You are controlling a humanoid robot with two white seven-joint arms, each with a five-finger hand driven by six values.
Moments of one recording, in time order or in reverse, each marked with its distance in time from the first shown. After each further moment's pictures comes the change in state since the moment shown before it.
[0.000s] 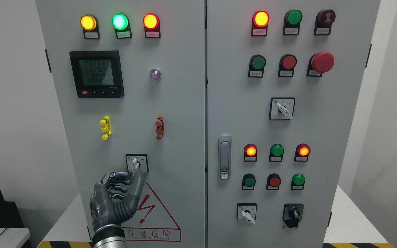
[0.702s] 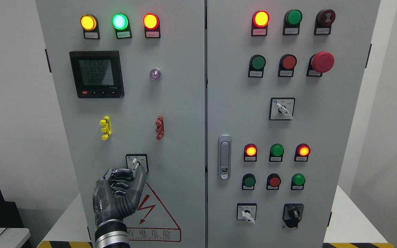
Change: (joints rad) left arm -0.032 -0.008 -0.002 0.015 0.007 0.033 0.003; right arm 0.000 0.000 0.000 0.000 0.000 0.000 0.000
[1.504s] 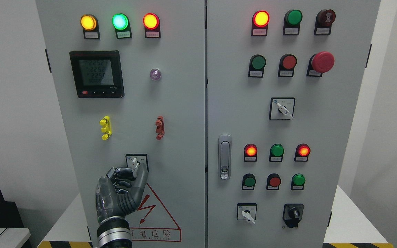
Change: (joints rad) left arm -0.021 -0.008 -0.002 0.003 0.001 0.021 0.001; right arm 0.000 0.000 0.000 0.000 0.000 0.000 0.000
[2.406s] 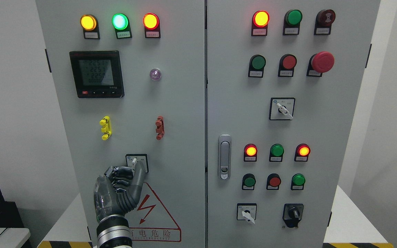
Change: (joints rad) left arm -0.006 -0.004 0.001 0.001 -0.001 0.021 0.010; right arm 0.000 0.000 0.000 0.000 0.000 0.000 0.000
